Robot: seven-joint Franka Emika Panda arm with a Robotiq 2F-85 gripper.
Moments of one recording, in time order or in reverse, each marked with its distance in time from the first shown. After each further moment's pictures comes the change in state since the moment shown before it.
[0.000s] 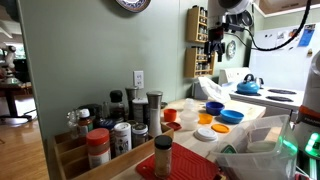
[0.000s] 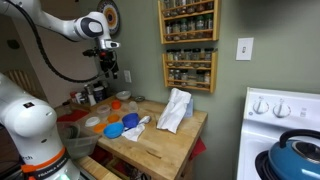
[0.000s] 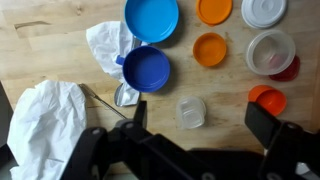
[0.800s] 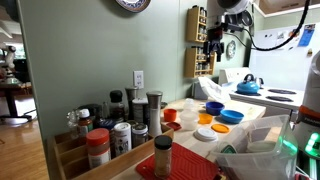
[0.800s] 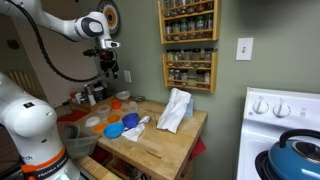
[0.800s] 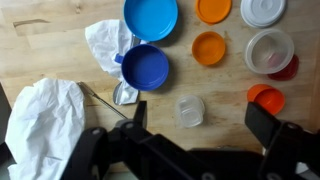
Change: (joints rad) arm 0.004 0.016 0.001 0.015 -0.001 0.002 -0.001
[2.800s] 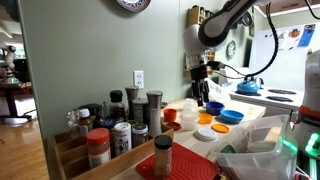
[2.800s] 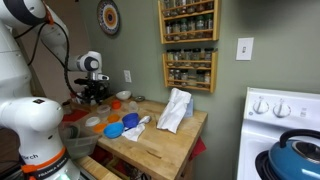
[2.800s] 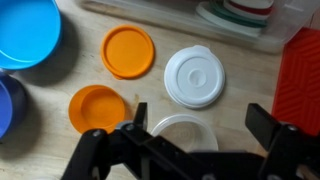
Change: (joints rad) arm 0.247 0.419 0.121 -0.067 0.144 0.284 -0.089
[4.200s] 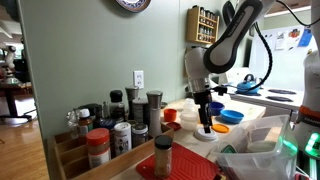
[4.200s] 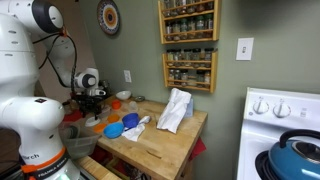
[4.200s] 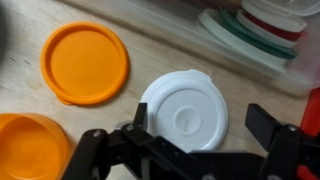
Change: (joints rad) arm 0.051 0.188 0.041 -0.085 0.018 0.238 -0.110
